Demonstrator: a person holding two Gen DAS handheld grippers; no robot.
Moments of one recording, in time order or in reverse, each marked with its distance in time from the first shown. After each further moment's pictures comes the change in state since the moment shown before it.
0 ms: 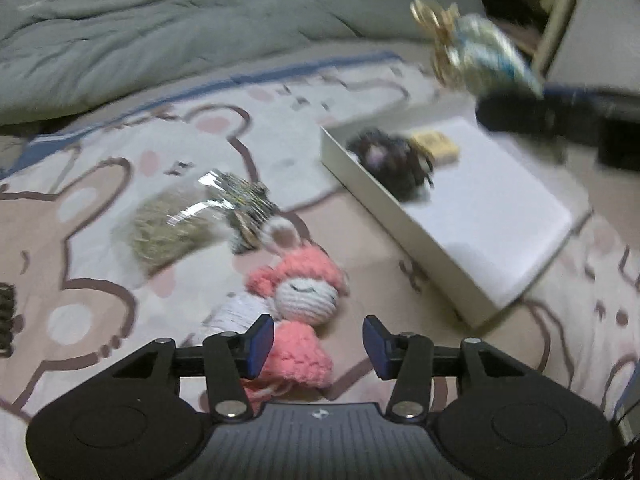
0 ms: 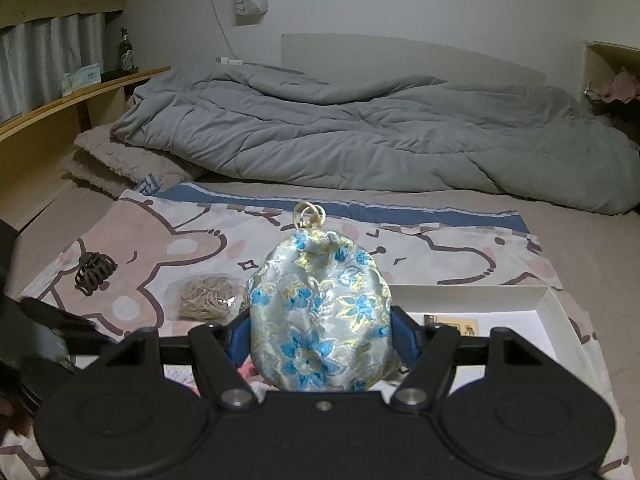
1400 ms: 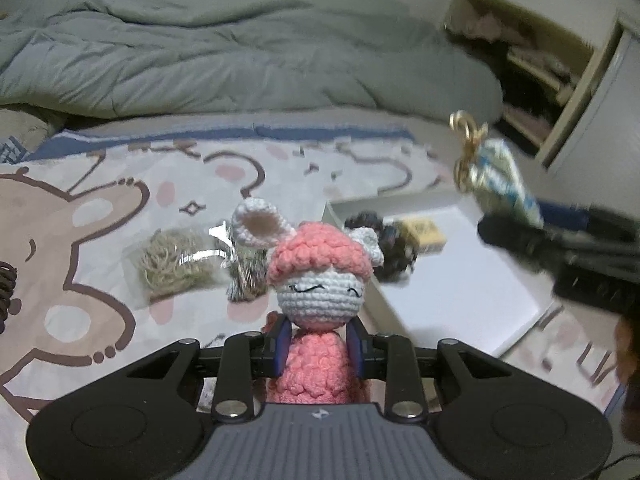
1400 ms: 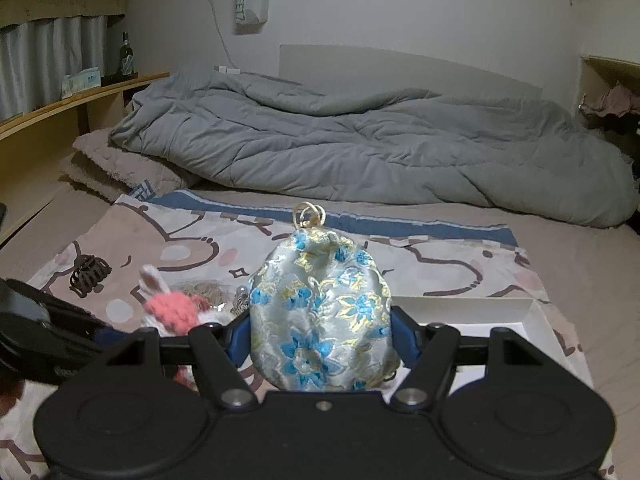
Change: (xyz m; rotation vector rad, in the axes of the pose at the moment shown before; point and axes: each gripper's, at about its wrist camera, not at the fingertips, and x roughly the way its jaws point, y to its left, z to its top) left arm -0.050 0.009 0.016 -0.220 -0.196 -0.052; right arm -0.014 -0.009 0.002 -0.024 -0.040 -0.024
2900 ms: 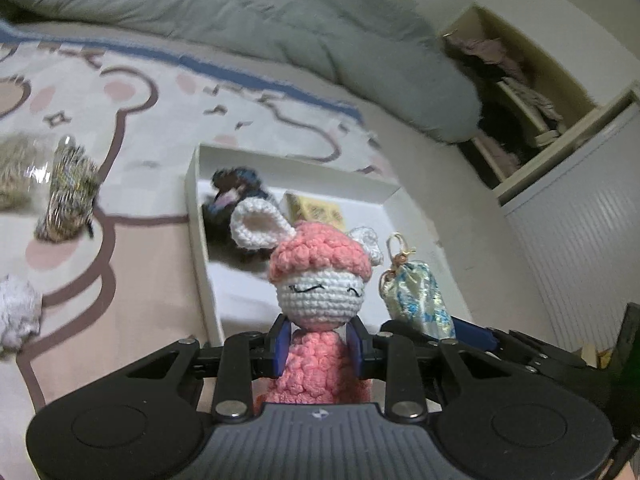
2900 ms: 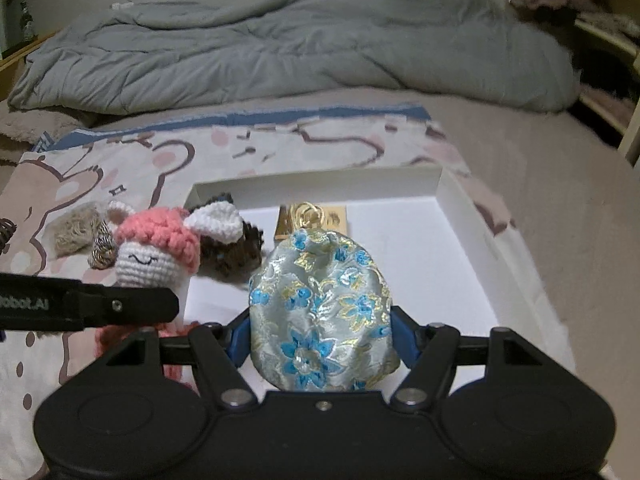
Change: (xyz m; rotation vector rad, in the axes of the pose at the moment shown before) left arm 0.113 -0.079 -0.006 -0.266 0.084 -0.217; right arm 0.045 -0.103 -0.068 0.160 0.286 -0.166
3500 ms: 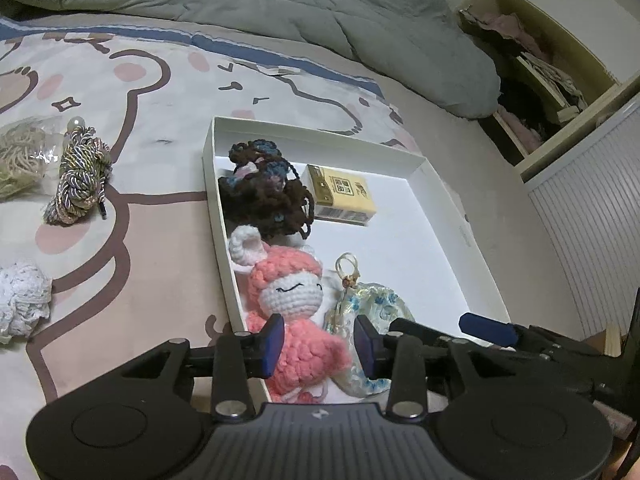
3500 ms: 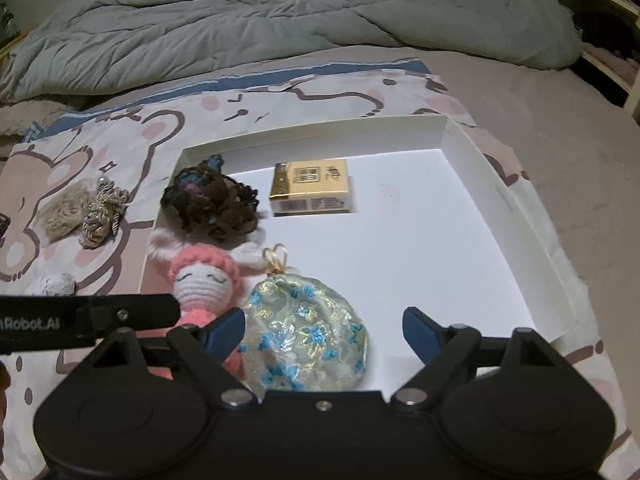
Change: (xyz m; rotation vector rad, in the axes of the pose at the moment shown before) left arm 0.011 0.000 -0.005 0.036 0.052 0.067; right arm 0.021 -0.004 -0.008 0.060 0.099 0.011
